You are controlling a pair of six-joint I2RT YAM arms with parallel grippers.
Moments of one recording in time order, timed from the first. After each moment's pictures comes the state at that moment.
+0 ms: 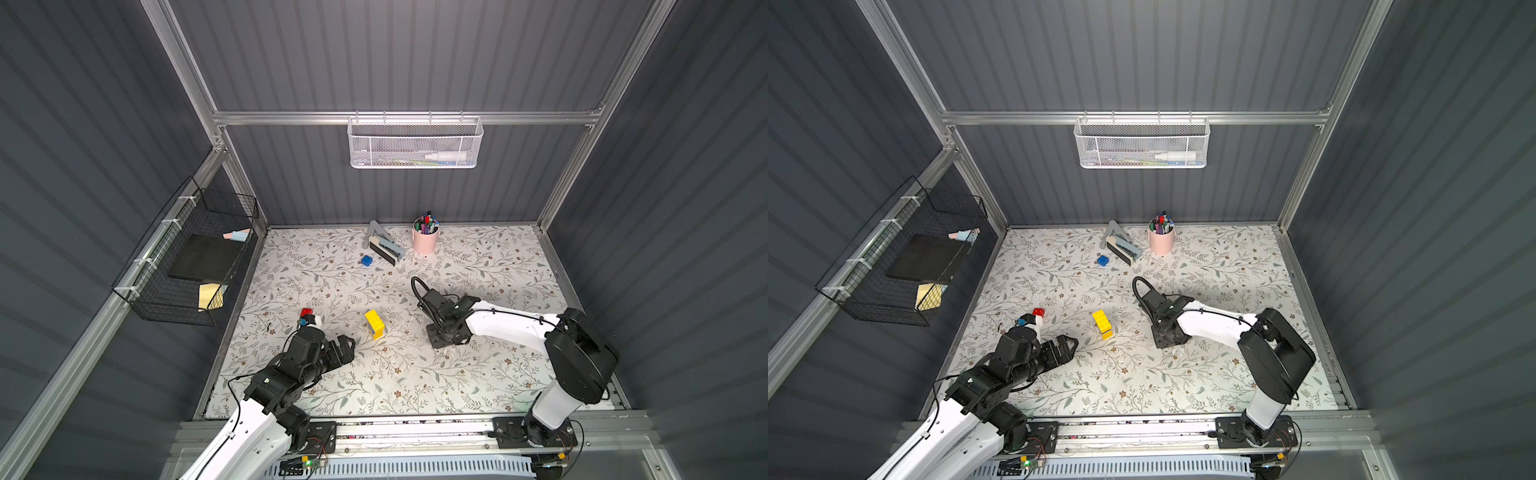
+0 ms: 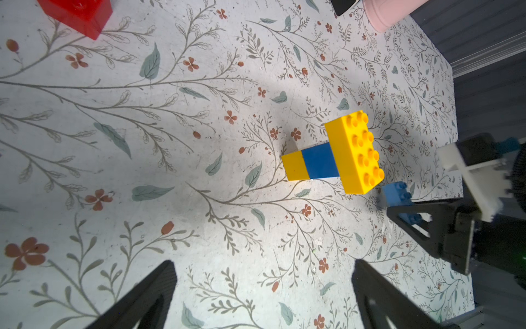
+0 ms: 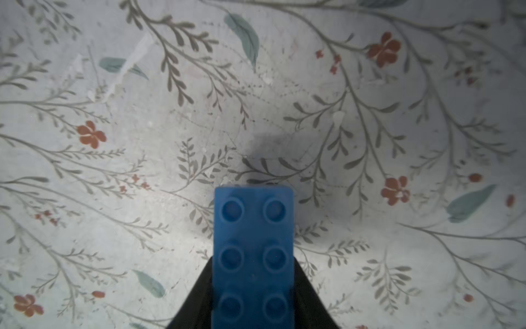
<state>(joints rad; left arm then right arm) -0.52 0.56 0.46 -0.68 0.00 -0.80 0.83 1.69 1.01 -0.69 0.14 0.50</state>
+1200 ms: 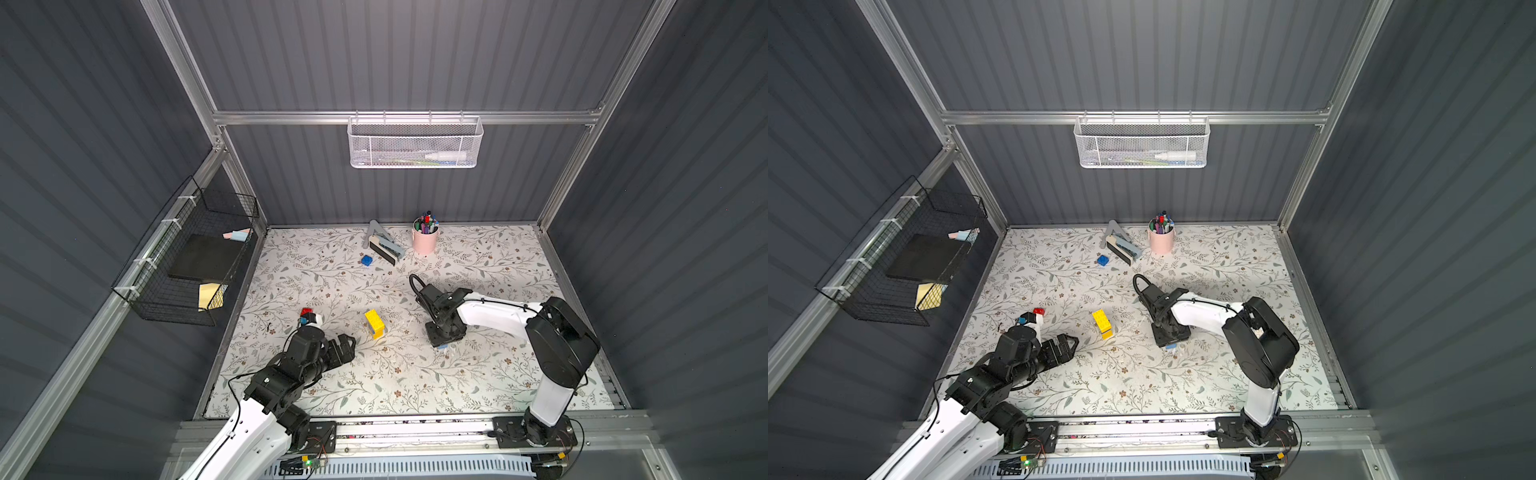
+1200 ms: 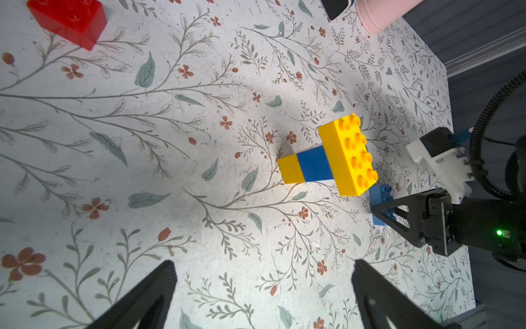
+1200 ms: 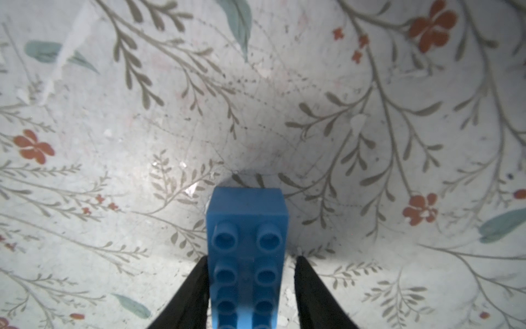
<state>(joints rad) -0.52 0.56 0.46 -0.66 0.00 -0.78 0.79 1.79 1.11 -0.78 0.08 0.46</state>
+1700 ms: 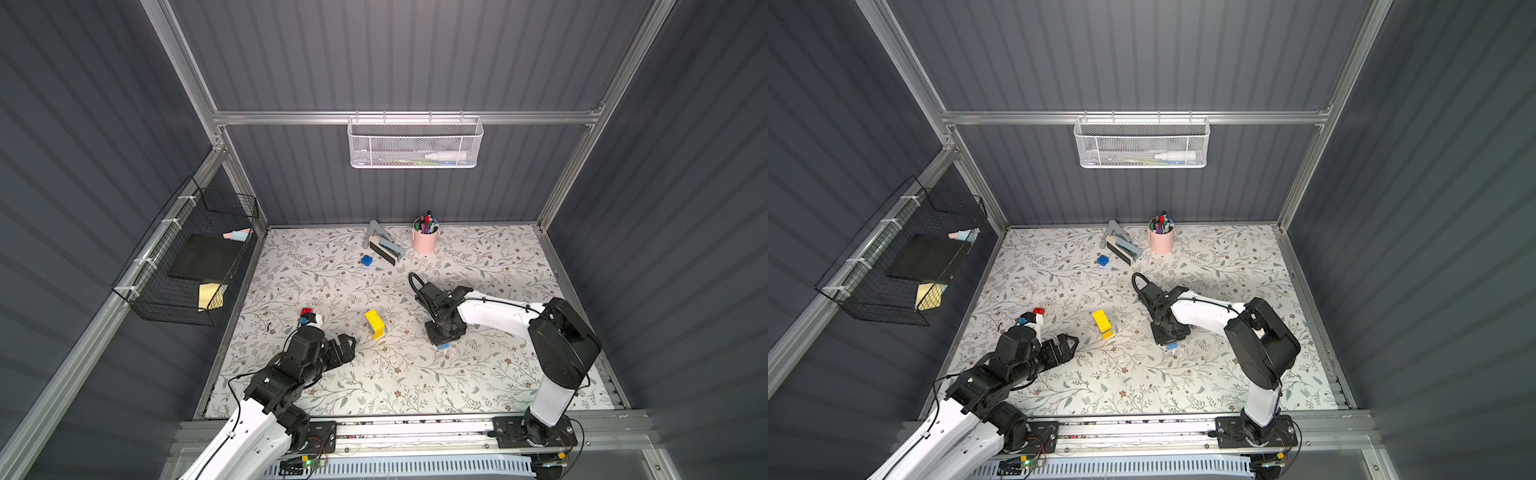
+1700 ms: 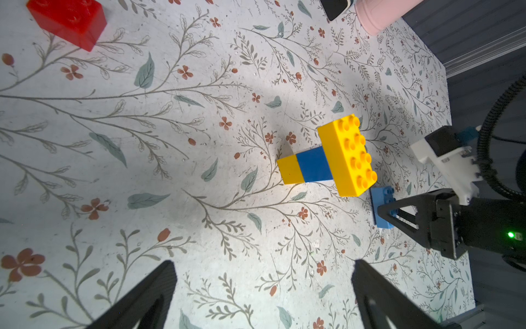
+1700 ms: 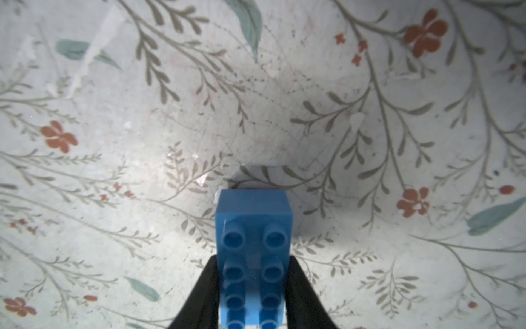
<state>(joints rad) -0.52 0.56 0.46 -0.66 0.00 -0.78 0.82 1.76 1.14 -0.83 0.07 0.45</state>
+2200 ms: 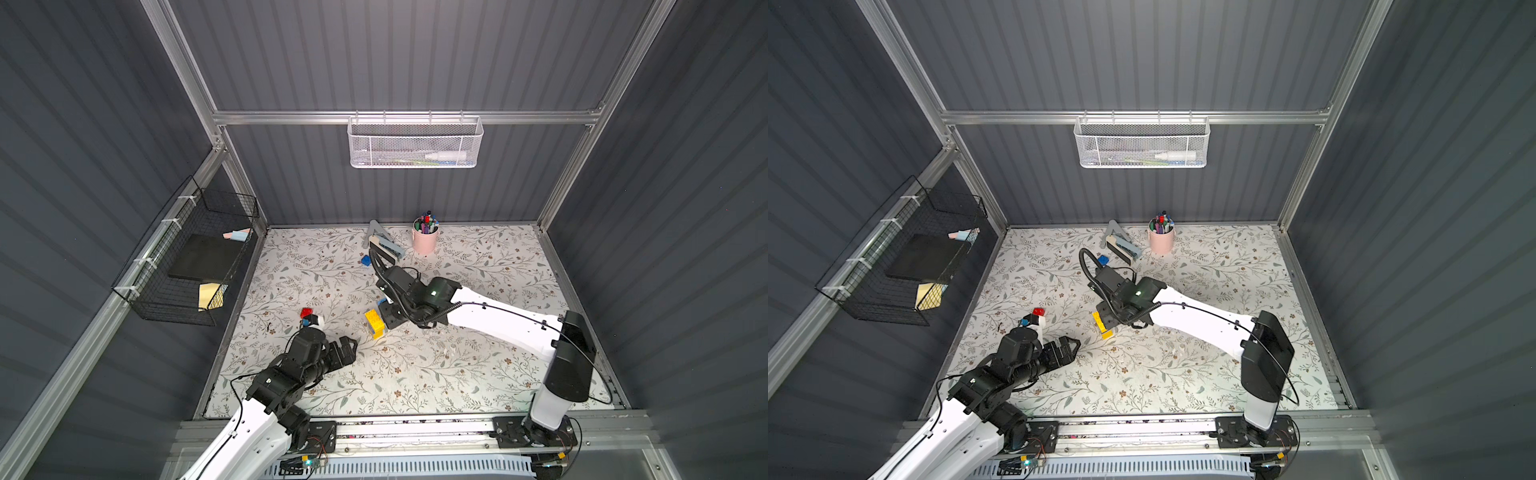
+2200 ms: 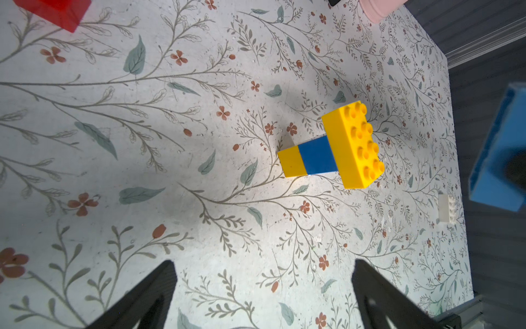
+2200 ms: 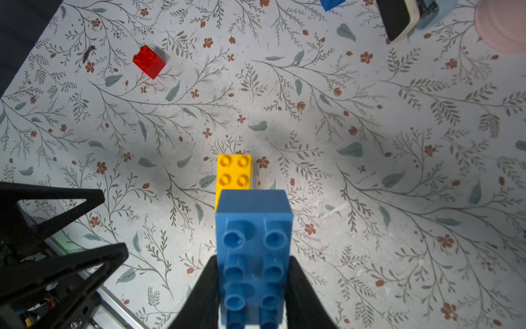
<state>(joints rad) -0.52 0.56 0.43 -0.64 0.03 -0.77 1.06 1.80 1.60 -0.77 0.14 0.40</state>
